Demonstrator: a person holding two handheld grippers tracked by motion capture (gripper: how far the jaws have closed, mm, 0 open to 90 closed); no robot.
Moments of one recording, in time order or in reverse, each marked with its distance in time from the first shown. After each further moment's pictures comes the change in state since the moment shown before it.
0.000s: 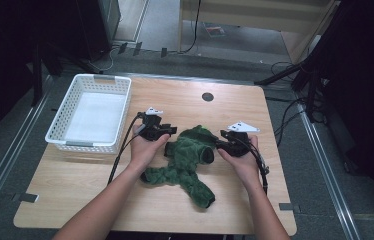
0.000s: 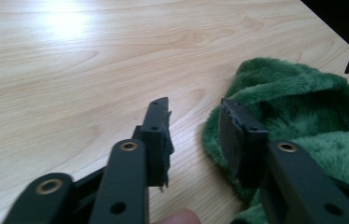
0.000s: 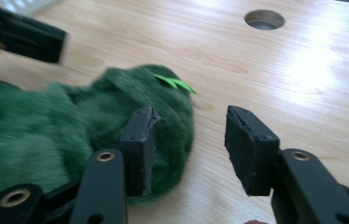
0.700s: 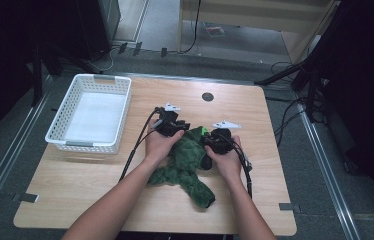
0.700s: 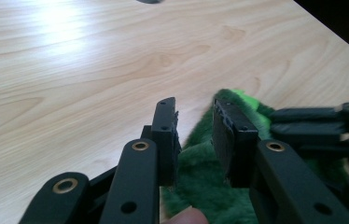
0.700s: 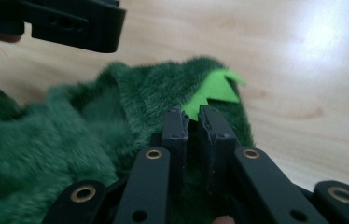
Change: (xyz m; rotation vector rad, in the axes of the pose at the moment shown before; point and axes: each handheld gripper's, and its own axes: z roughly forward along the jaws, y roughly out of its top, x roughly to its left) left arm -0.033 0.022 0.032 0.032 -0.022 0.099; right arm 0.026 0.000 0.044 0.112 -0.008 0.100
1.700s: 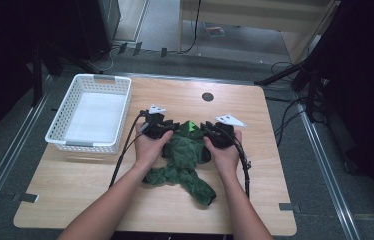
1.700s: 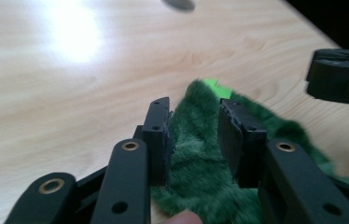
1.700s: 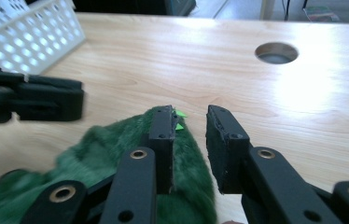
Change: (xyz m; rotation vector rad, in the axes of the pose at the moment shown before) left arm 0.024 -0.019 -0.045 -0.128 0.052 -0.080; right arm 0.005 0.020 -0.016 -0.229 -0.015 0.029
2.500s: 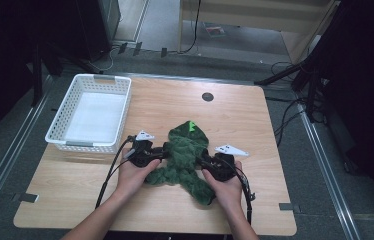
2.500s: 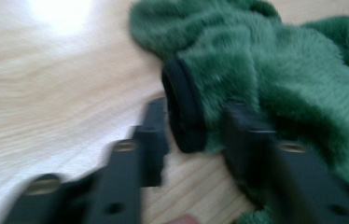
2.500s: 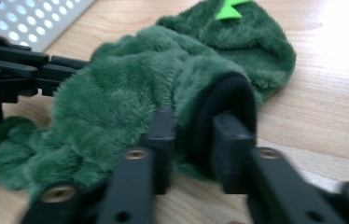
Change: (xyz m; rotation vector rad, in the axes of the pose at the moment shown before) left arm -0.008 -0.069 -0.039 0.179 -0.048 0.024; right arm 0.033 -0.062 -0.053 0.164 0.112 0.089
